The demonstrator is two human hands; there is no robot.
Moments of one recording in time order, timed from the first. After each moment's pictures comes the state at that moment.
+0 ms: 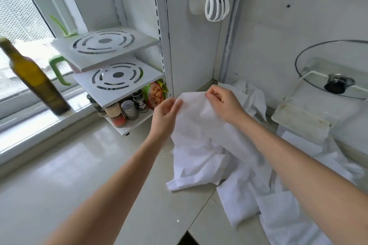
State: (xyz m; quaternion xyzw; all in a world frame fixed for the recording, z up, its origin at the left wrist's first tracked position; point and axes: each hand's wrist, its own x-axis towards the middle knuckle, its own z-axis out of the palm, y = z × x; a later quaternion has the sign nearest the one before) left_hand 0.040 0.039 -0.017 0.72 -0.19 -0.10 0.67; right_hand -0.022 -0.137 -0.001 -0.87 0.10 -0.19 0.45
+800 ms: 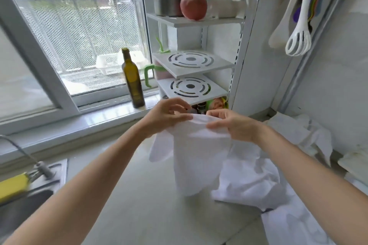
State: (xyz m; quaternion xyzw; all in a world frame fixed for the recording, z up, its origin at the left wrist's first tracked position) left_hand 0.057 0.224 0.075 0.81 -0.26 -0.11 0.52; right_hand 0.009 -0.007 0.063 -0.66 -0.11 0.27 0.69
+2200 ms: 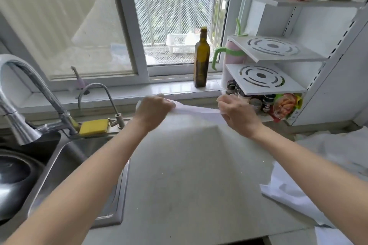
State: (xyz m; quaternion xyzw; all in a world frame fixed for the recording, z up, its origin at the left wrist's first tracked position) left_hand 0.016 0.426 0.028 0.95 -0.21 0.23 -0.11; right_hand 0.052 0.152 0.004 -0.91 -0.34 -0.24 0.06
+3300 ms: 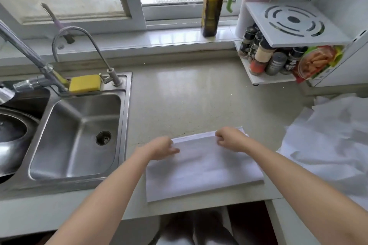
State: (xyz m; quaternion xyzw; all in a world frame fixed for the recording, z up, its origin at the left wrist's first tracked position) left_hand -0.057 0.417 -0.169 0.91 0.00 -0.37 0.19; right_hand 0.001 0.169 -0.160 -0.93 -0.19 0.31 0.07
